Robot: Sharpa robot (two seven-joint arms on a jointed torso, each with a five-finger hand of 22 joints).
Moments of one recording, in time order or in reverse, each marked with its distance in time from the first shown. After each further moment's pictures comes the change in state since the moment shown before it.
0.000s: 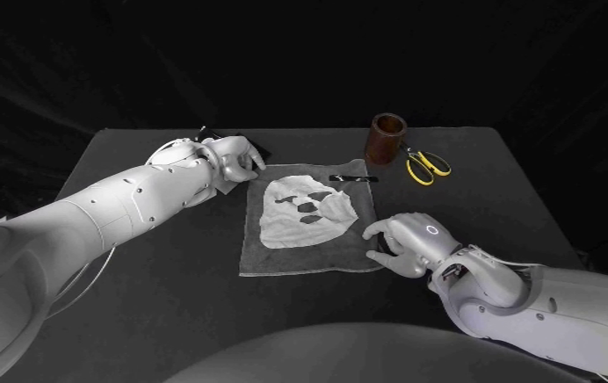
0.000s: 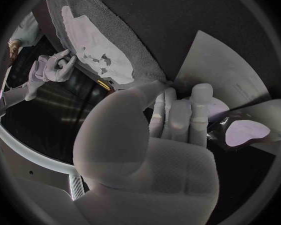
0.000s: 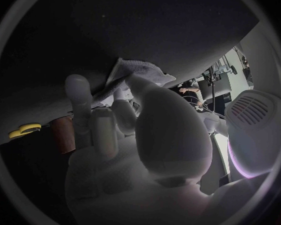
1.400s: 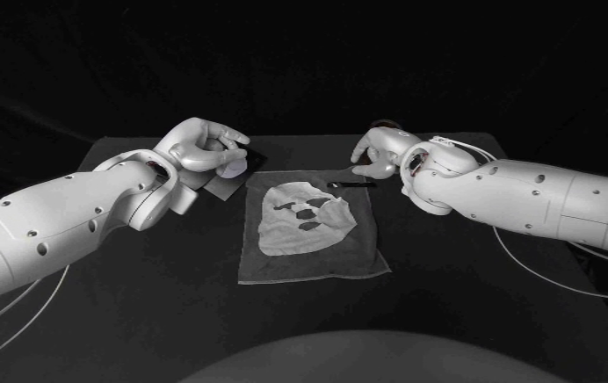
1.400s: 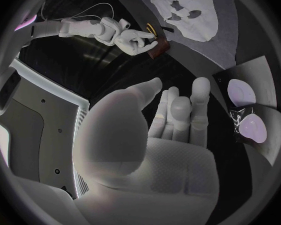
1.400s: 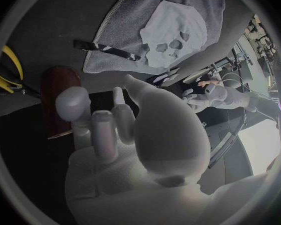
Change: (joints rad) left arm 0.037 -0.399 0.045 0.575 0.608 -0.160 0.127; left_hand -0.022 -0.012 -0.021 0.013 0.000 0.014 0.054 -0.006 0.003 0.025 0.029 -0.088 -0.102 -0.077 0.025 -0.066 -0.158 0.018 -0.032 0.025 -0.082 -0.070; right arm 0.377 0.276 0.010 -0.396 0.345 0.378 -0.004; right_hand -0.006 0.069 0.043 0.020 0.013 0.010 0.004 -0.025 -0.027 0.061 0.000 0.151 0.060 -0.001 -0.006 0.078 0.000 -0.009 0.087 0.004 0.180 0.152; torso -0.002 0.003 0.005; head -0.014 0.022
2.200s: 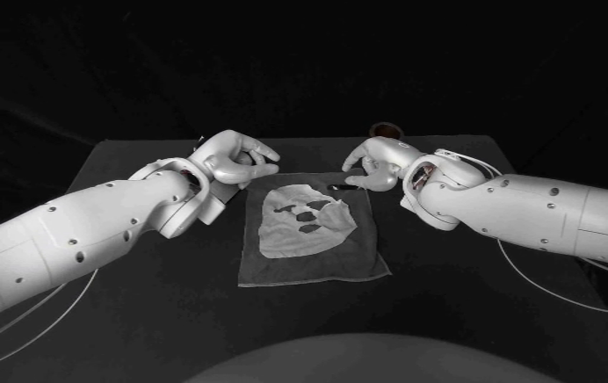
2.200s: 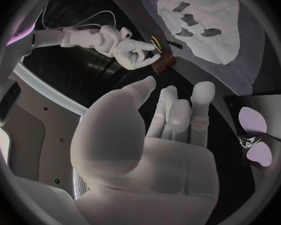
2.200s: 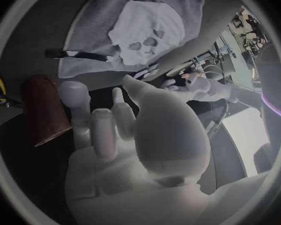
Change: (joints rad) left arm -0.013 0.119 -0.015 -0.009 -0.153 -0.011 -0.059; left_hand -0.044 -0.024 -0.070 0.045 0.000 0.043 -0.021 0.006 0.019 0.052 -0.022 0.078 0.030 0.094 -0.018 0.050 0.085 -0.016 0.085 -0.020 0.075 0.048; right arm -0.027 -0.088 -0.002 0.131 0.114 -0.097 0.229; right_hand 0.024 0.024 0.024 -0.021 0.000 -0.012 0.008 -0.013 -0.009 -0.040 0.011 -0.079 0.000 0.003 0.004 -0.053 0.000 -0.007 -0.059 0.004 -0.132 -0.085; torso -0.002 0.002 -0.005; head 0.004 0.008
